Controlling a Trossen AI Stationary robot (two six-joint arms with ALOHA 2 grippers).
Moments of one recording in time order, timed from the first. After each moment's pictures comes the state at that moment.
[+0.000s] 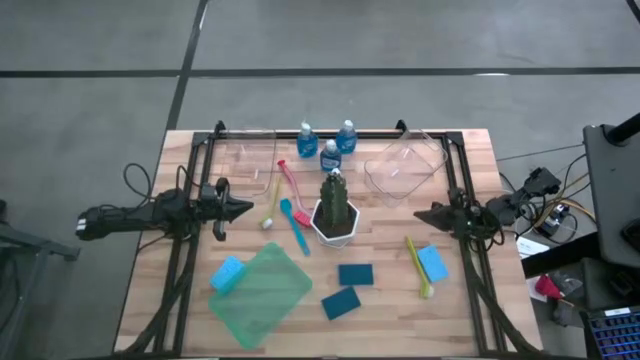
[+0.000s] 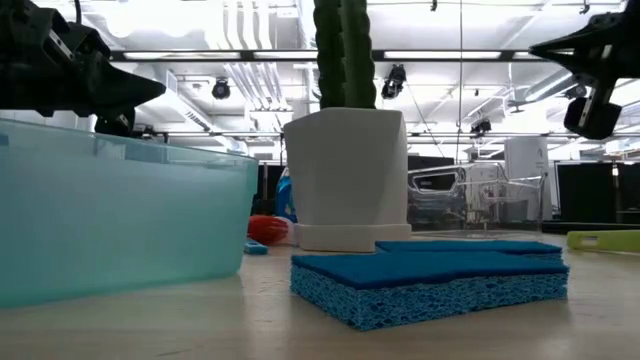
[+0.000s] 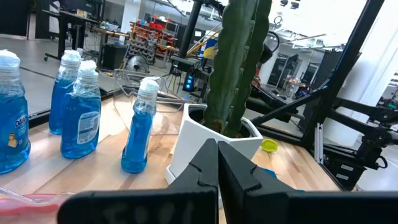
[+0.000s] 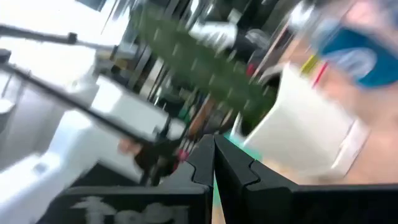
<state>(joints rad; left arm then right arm) 0.05 0.00 0.01 0.03 -0.07 -0.28 0.56 0.01 0.07 0.04 0.68 1.02</state>
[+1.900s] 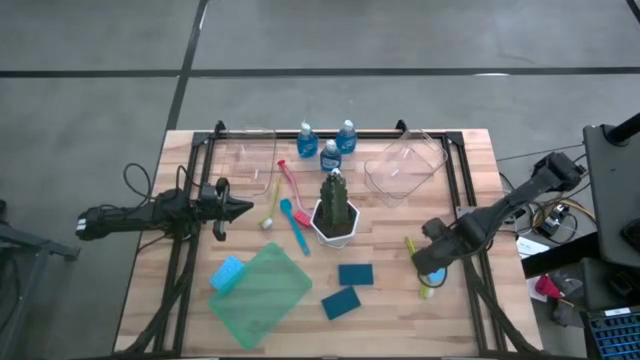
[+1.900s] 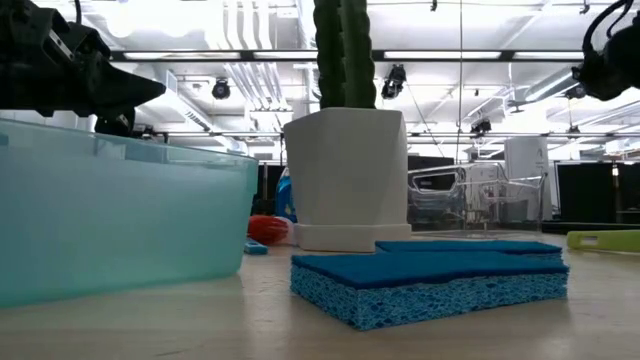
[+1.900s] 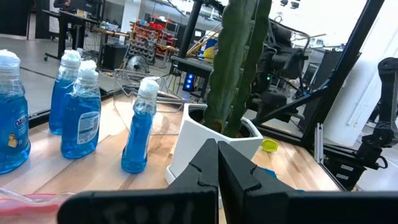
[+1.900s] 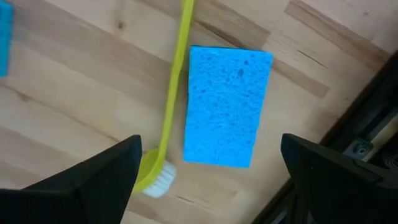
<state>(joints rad) 0.05 0.00 0.01 0.03 -0.07 -0.28 0.56 1.17 0.78 -1.11 -0.03 1.69</state>
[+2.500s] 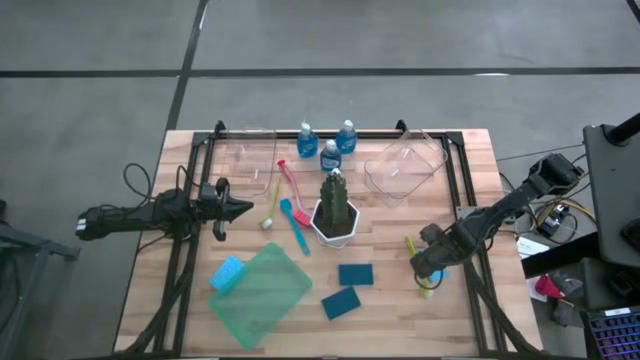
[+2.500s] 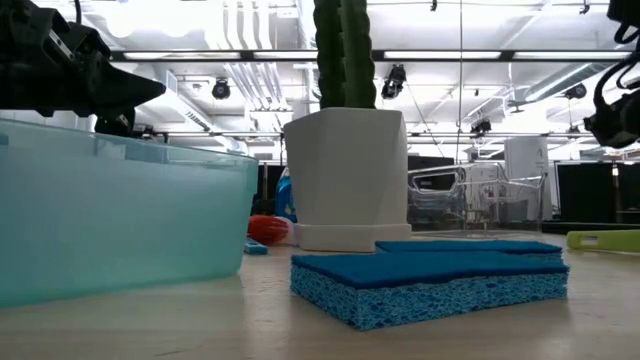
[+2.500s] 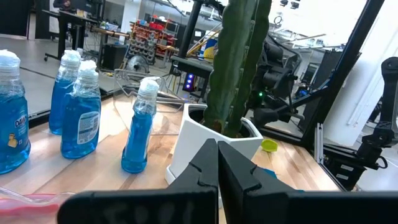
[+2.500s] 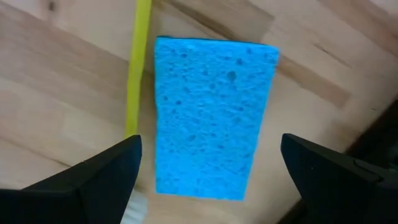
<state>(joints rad) 0.05 0.00 0.01 0.03 -0.07 -0.28 0.56 1.21 0.59 -0.91 -0.08 1.70</state>
